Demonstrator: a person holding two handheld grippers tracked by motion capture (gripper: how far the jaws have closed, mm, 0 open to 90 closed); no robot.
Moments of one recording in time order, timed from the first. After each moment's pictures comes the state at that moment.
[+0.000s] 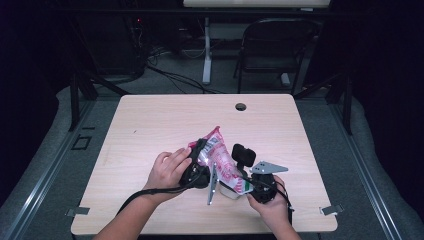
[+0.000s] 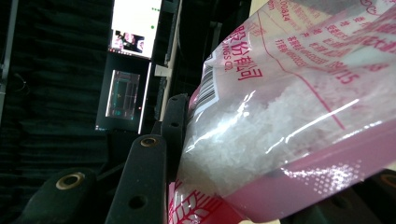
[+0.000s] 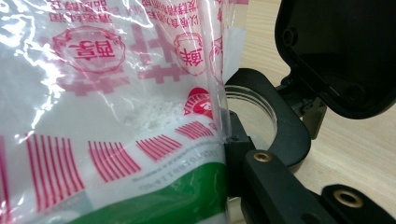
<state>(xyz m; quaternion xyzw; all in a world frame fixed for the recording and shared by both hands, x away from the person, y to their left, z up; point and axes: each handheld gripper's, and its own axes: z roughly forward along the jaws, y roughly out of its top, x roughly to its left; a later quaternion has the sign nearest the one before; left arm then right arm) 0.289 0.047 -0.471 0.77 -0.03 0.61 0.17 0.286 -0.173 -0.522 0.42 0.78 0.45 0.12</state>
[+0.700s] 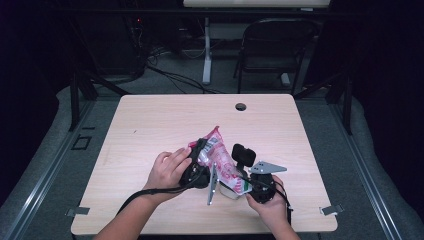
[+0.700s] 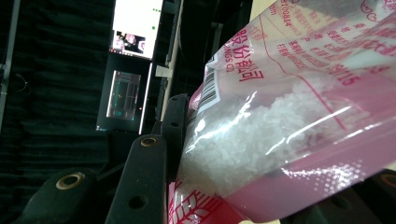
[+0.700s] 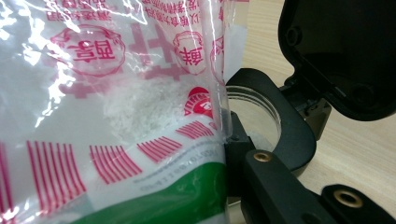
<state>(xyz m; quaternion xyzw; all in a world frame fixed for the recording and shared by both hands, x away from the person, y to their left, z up) 0.288 0.047 -0.470 0.77 -0.03 0.61 0.17 0.287 -0.170 -0.524 0.42 0.78 0.45 0.12</state>
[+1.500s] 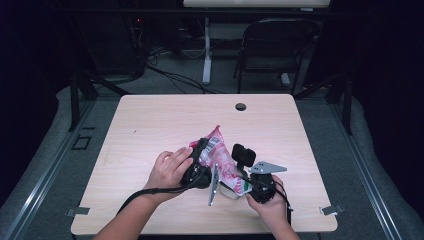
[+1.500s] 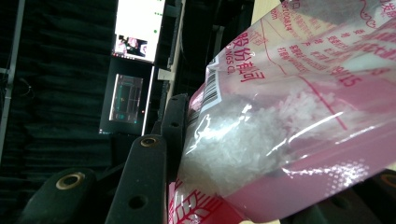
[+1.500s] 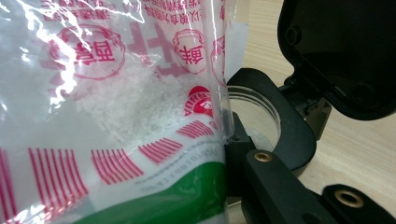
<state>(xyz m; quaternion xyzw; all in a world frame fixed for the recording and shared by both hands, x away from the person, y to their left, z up) 0.287 0.044 -0.467 0.77 -0.04 0.62 0.17 0.287 -0.171 -0.524 0.42 0.78 0.45 0.11</state>
